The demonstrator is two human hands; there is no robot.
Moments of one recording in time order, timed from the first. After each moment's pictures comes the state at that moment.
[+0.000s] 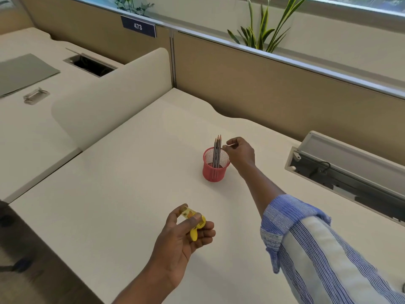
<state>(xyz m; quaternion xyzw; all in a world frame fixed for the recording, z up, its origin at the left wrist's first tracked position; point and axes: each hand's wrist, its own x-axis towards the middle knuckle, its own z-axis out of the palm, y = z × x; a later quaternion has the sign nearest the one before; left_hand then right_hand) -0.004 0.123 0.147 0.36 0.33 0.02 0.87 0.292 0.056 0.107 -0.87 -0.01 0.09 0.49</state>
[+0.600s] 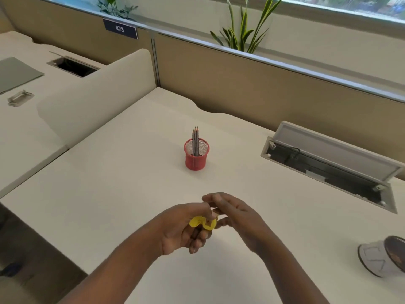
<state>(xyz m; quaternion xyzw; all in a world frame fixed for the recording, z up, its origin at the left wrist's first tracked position) 0.004 0.093 0.205 0.55 0.21 -0.32 0.74 0.078 -0.084 0.173 -0.69 -0.13 0.37 0.61</state>
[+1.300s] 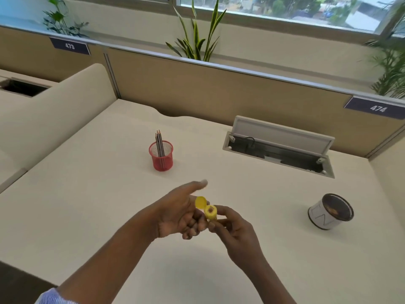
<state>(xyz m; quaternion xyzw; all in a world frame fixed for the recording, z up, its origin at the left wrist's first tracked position) 0.022 0.034 0.221 0.58 0.08 -0.44 0.68 -0.010 -0.166 0.154 -0.77 -0.10 0.09 0.63</state>
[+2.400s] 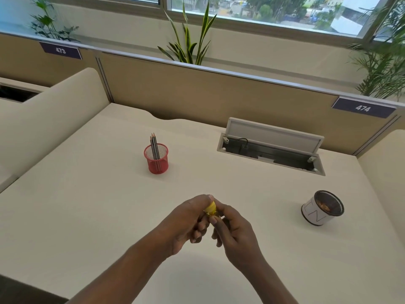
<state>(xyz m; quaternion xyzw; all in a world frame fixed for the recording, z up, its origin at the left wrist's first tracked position) -0.006 0.002 0.212 0.63 0.11 -0.28 0.72 -0.020 -0.164 0.167 -0.78 -0.12 0.04 0.61</state>
